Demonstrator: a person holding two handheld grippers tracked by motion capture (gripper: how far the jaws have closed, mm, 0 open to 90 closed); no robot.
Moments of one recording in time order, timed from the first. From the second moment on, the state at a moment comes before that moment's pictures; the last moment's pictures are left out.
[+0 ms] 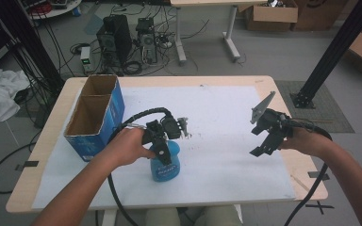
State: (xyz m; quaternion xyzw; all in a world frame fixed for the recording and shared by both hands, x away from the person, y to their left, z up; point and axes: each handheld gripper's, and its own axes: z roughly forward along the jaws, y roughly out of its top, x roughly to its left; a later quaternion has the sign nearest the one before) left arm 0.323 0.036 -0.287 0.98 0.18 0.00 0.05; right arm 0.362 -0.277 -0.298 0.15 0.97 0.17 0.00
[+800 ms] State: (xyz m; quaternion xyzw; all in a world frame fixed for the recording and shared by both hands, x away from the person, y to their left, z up) left arm 0.335 0.049 -0.220 0.96 0.25 0.02 0.08; right arm 0.362 -0.279 -0.299 0.15 0.97 0.17 0.00
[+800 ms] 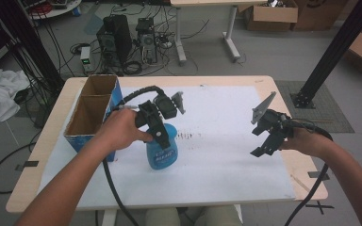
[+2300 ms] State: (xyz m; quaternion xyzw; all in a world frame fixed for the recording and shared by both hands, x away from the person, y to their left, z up) left arm 0.391 0.180 -0.060 0.73 0.66 0.10 0.12; right arm 0.377 -0.272 -0.298 0.14 0.98 0.17 -0.01
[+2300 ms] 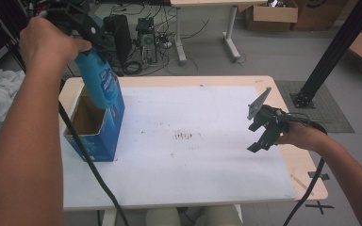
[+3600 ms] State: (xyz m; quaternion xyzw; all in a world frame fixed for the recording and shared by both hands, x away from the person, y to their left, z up) left arm 0.411 0.235 -0.224 0.71 0.69 0.11 0.06; right arm 0.380 -0.283 -0.308 0.16 0.97 0.16 -0.01
